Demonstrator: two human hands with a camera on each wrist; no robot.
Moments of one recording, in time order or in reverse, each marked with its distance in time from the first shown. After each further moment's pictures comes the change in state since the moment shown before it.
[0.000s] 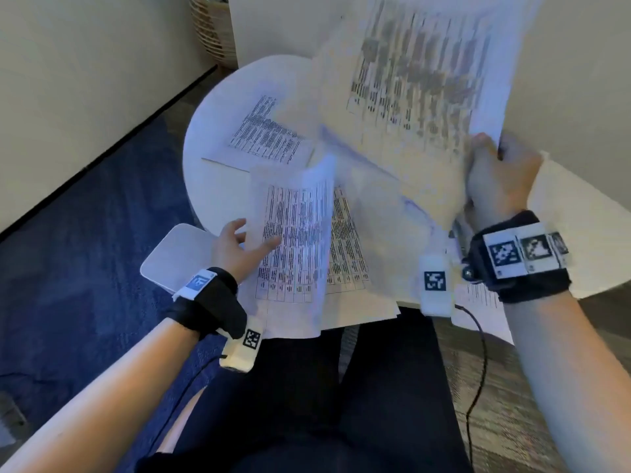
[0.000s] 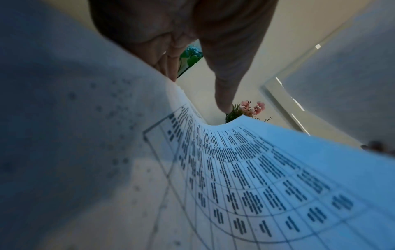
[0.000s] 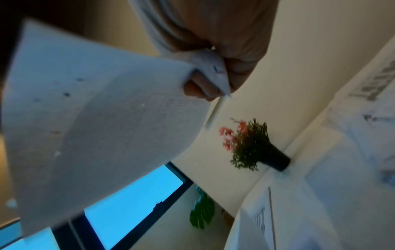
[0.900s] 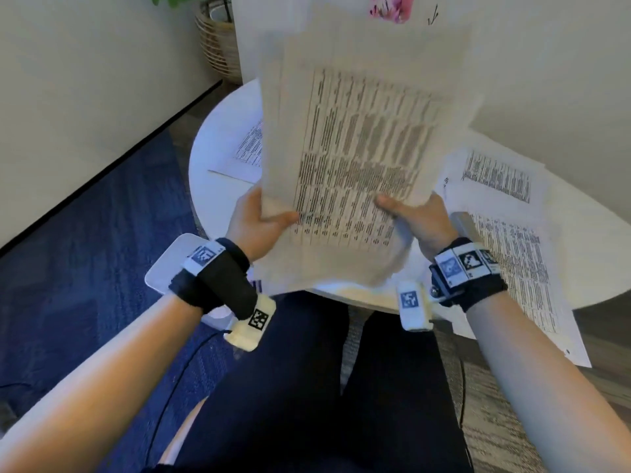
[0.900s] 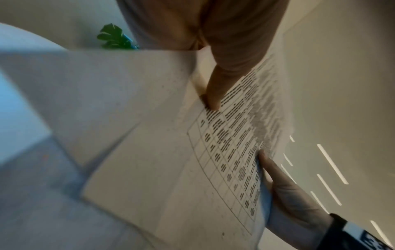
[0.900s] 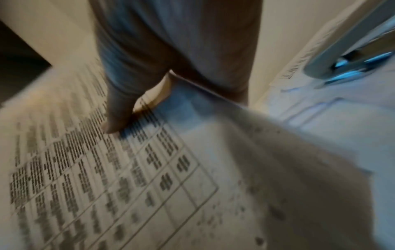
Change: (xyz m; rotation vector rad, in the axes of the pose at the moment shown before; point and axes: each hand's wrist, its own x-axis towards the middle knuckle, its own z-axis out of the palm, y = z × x) left_hand -0.013 0.081 -0.004 -0.100 -0.107 0.448; right_hand -0.042 0.016 0.028 0.121 -0.527 0.419
